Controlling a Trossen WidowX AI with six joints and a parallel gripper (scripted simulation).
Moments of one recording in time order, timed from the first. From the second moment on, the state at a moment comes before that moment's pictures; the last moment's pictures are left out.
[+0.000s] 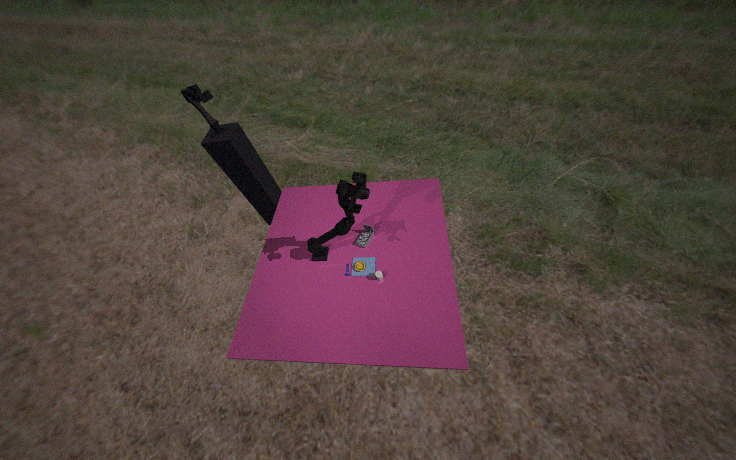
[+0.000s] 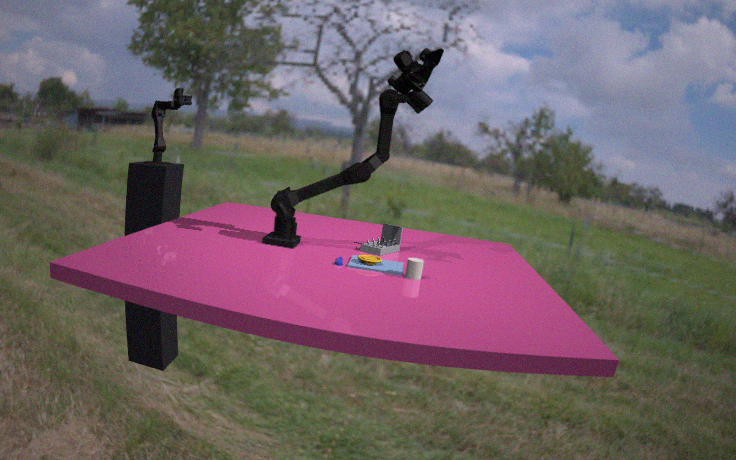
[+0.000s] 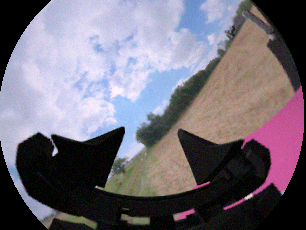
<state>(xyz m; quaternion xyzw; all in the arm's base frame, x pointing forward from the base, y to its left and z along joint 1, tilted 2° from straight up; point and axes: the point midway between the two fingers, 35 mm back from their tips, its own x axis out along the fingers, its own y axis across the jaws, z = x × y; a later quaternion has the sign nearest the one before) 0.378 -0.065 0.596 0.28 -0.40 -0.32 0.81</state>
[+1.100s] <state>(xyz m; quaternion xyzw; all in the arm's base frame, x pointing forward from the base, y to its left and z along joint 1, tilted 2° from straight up) 0.255 0.004 0.676 0.48 -0.53 -0.04 0.70</state>
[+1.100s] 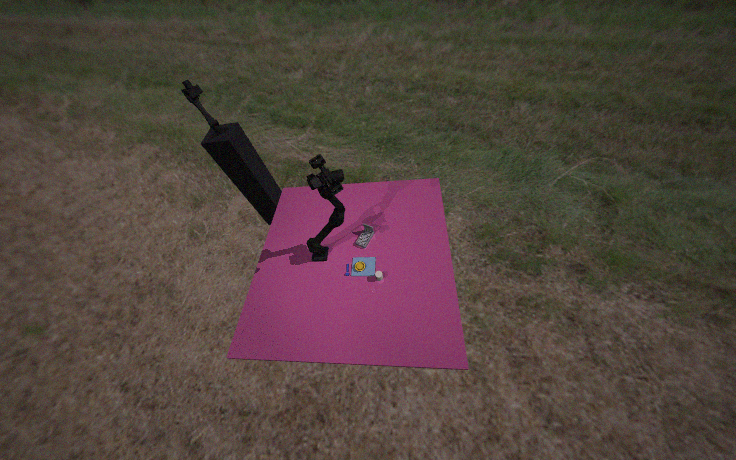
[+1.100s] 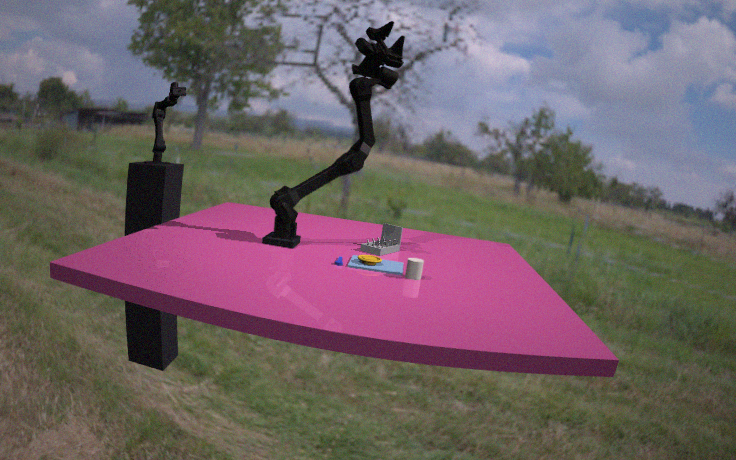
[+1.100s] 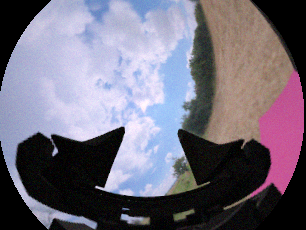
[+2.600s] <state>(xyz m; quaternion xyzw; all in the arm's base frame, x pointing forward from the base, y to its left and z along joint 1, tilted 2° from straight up) 0.044 -0.077 0.700 0.75 -0.51 0.36 0.20</state>
